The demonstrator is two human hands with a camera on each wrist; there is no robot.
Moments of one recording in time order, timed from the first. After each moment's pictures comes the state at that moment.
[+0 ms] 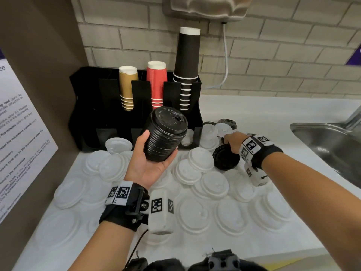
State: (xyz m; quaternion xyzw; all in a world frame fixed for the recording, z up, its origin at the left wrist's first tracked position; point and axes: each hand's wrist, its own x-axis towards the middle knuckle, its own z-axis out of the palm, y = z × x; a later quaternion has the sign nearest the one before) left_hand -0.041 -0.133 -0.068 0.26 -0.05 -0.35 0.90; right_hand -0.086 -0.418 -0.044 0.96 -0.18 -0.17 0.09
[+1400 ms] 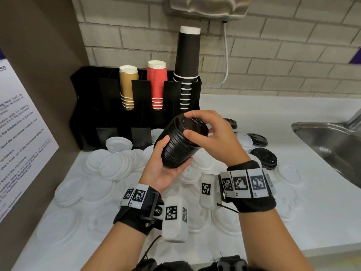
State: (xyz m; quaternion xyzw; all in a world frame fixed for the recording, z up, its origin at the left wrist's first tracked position) left_hand -0.062 -0.158 -0.076 0.30 -0.03 -0.37 0.88; right_hand -0.133 -0.289 0.010 0.87 -0.02 0.26 -0.42
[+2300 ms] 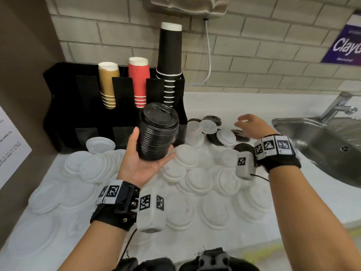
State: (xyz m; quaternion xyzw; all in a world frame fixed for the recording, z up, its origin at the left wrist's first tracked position) left_hand -0.046 -0.157 -0.070 0.24 -0.02 -0.40 0.88; right_hand -0.143 -0.450 0.004 0.87 -0.38 0.08 -0.30
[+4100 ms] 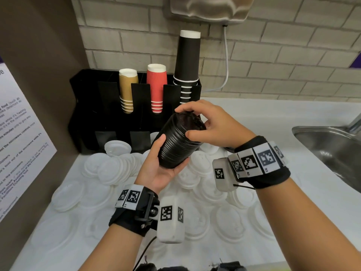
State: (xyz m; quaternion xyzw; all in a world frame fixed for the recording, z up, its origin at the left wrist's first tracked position) left_hand -0.054 -0.159 -0.065 0.30 -0.02 -0.37 0.88; right_hand -0.112 -0.311 0.050 0.93 0.09 0.13 -0.34
